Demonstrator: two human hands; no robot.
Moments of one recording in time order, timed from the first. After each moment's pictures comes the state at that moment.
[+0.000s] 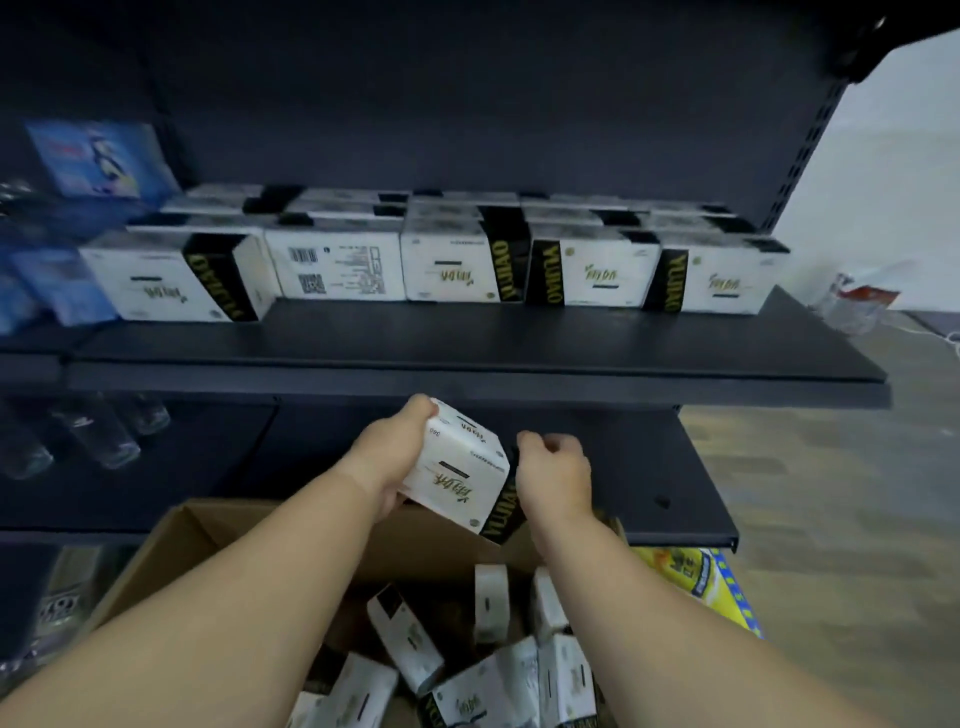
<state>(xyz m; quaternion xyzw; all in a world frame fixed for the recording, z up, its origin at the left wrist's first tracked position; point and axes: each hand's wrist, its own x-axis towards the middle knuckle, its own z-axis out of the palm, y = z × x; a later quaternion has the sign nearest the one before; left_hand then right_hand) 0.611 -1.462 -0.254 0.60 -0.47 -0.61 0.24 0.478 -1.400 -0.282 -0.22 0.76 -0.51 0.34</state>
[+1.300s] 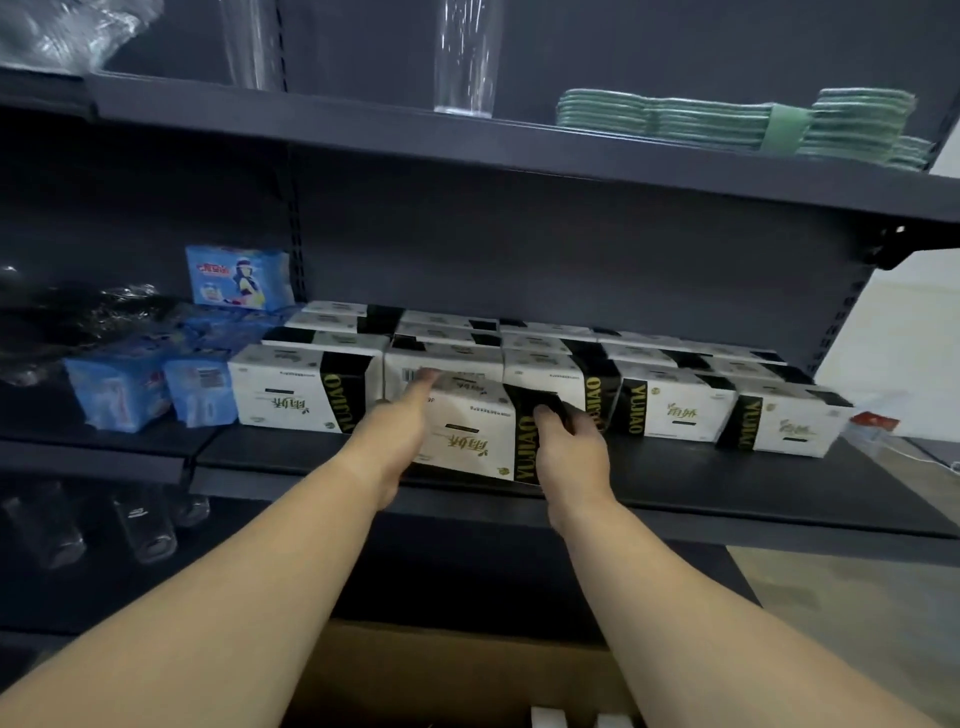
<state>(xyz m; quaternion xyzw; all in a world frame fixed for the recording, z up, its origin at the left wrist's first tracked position) 0.711 -1.545 -0.149 0.53 -0.48 -0.58 0.38 0.553 -1.498 -0.173 -0.31 0.61 -0.66 0.31</state>
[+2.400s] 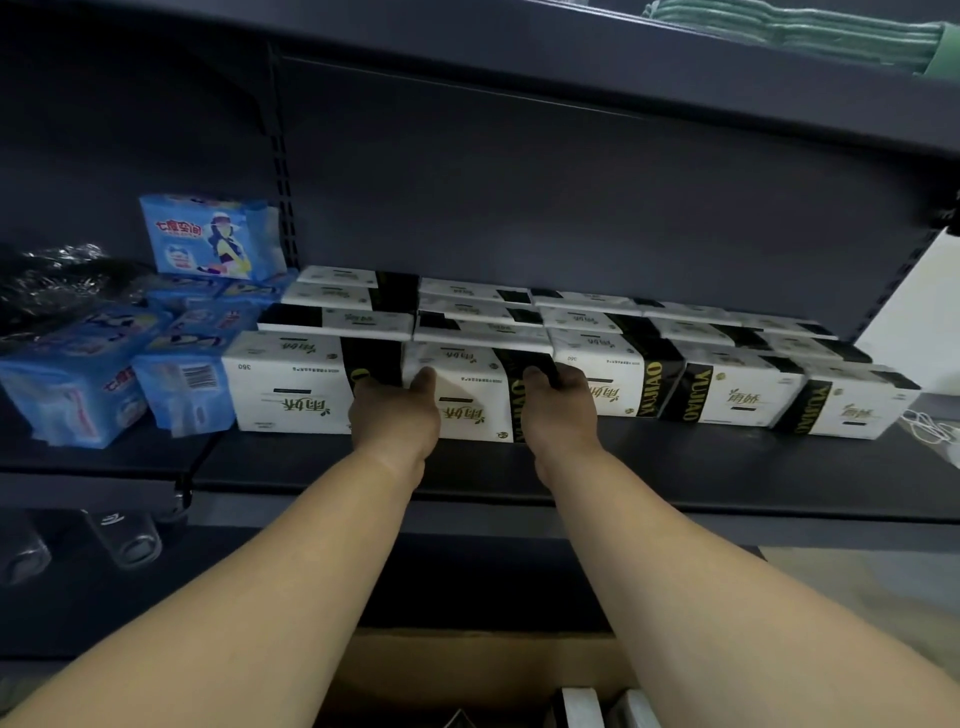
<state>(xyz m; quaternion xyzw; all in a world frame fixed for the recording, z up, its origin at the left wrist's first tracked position) 0.725 -1.648 -0.195 0.58 -0.43 -0.50 0.49 0.599 -1.596 -0.177 -0.27 0.68 -0.62 0.29</state>
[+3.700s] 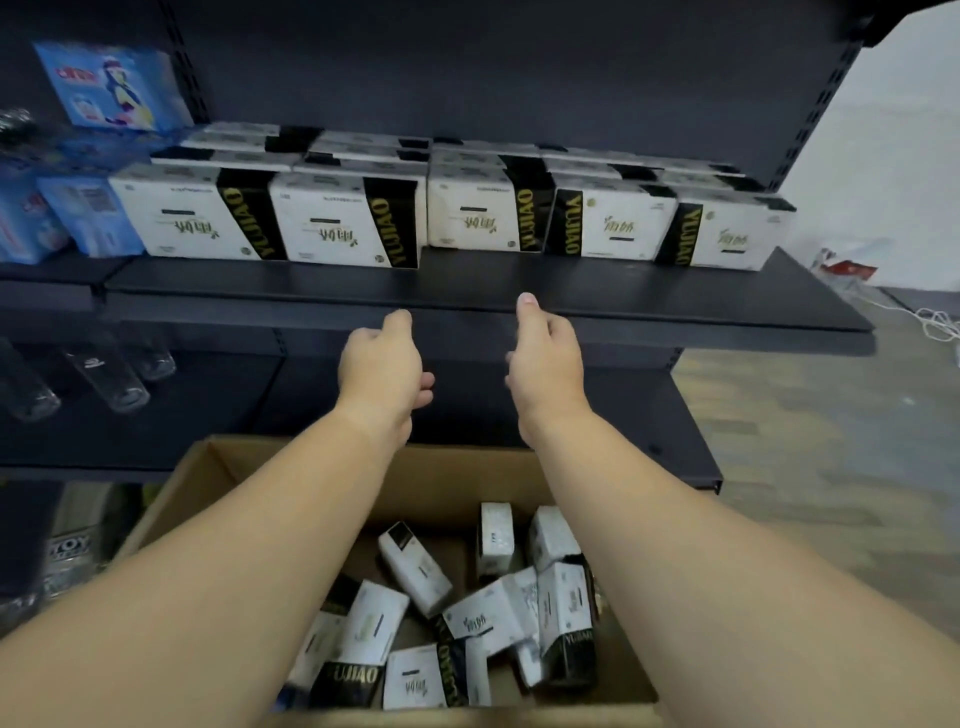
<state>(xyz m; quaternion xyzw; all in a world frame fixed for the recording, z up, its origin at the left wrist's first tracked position) 0.640 -1.443 -0.233 0.57 -0.39 -0.56 0.47 0.524 -1.395 -0.225 -0.28 0.65 -0.61 0.35</state>
